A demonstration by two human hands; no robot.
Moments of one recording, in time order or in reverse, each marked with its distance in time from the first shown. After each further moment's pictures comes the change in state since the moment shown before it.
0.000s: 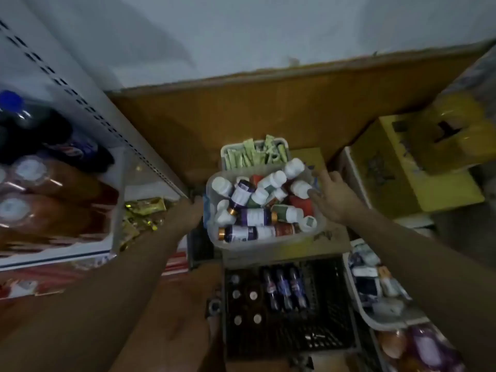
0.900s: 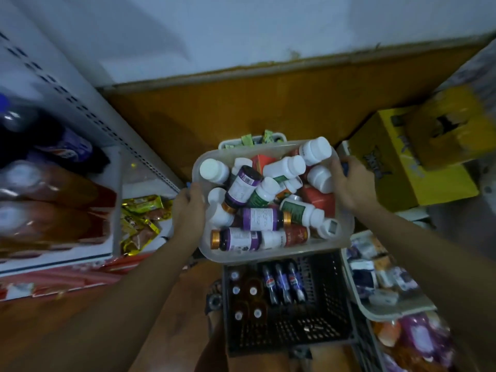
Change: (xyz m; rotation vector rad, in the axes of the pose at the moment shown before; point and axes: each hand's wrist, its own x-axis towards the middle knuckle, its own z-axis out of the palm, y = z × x) left_hand -0.054 0.034 -0.002 -0.566 0.244 0.170; right_hand -0.006 -0.011 -0.024 0.329 0.425 0.235
